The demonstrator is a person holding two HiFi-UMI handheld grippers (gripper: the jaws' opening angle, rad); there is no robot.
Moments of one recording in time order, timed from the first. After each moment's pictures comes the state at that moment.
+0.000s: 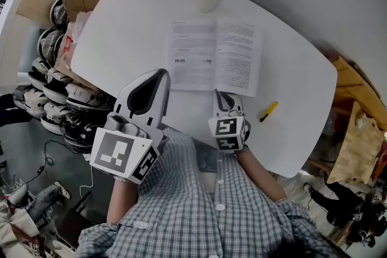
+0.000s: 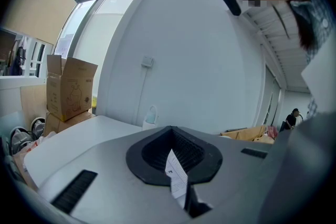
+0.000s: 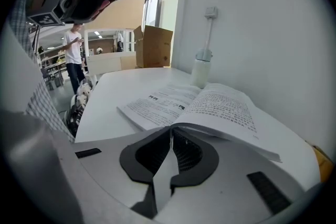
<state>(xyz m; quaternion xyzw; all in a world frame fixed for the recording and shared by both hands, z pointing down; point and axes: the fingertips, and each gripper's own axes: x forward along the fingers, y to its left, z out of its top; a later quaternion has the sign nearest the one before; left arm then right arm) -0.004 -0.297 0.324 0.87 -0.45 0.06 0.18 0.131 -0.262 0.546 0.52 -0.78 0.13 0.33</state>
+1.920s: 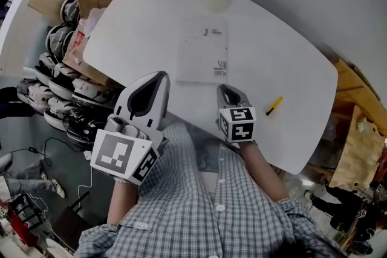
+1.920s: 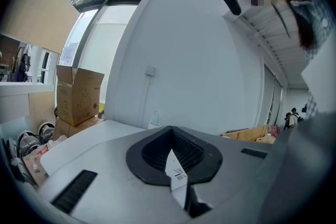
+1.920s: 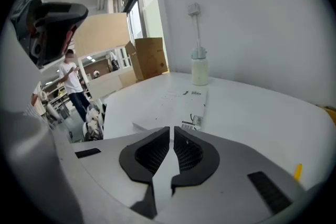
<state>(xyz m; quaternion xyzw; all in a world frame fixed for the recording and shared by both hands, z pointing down) -0.041 -0.247 0.304 0.87 -0.47 0.05 0.15 0.113 -0.246 0.533 0.52 -0.78 0.24 0.25</state>
